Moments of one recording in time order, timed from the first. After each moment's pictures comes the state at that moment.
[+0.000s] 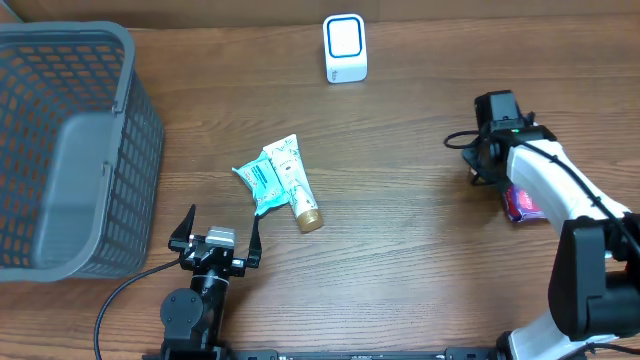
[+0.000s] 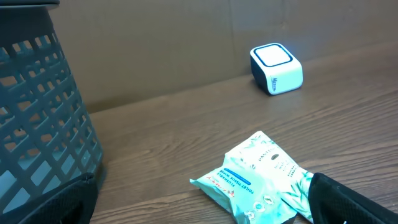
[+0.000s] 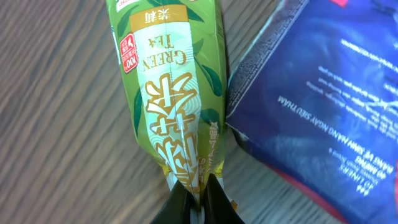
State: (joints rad) left arm -0.05 0.02 0.01 -0.07 0.04 0.20; right arm 0.08 1.77 1.13 -0.64 0.25 0.94
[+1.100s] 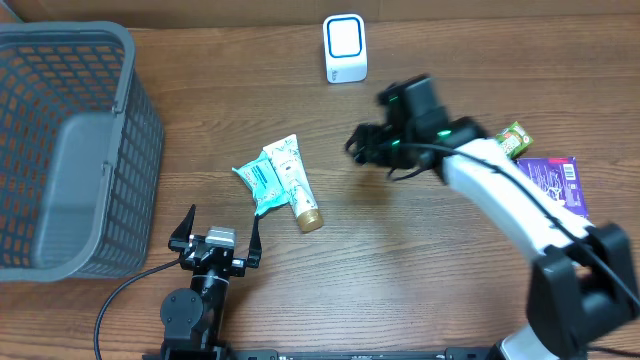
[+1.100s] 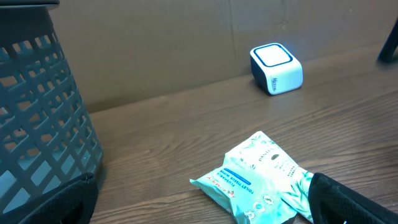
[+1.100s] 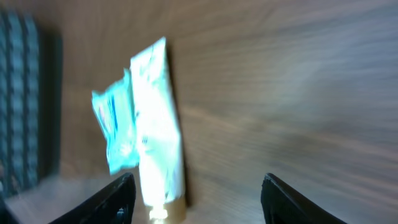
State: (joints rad) left arm -0.05 0.02 0.01 -0.07 0.04 0.20; right arm 0.47 1.78 1.31 -0.55 -0.36 0.52
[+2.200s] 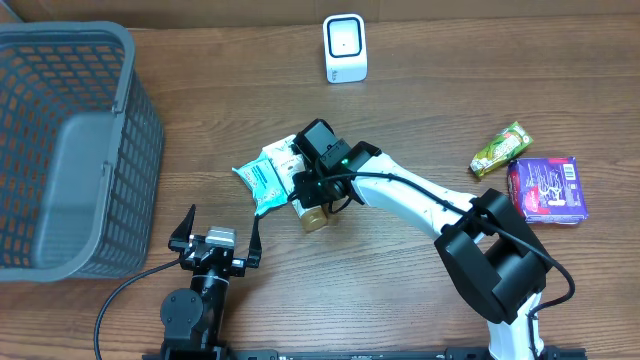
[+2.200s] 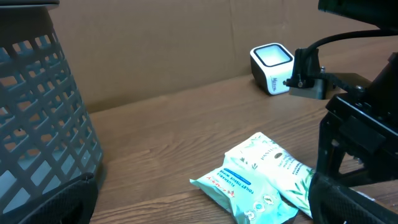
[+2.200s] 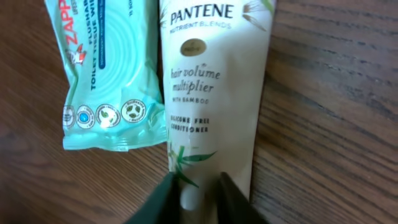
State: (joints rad) left arm -0.05 0.02 0.01 -0.07 0.04 0.20; right arm 0.75 2.06 1.46 -0.56 -0.22 0.42
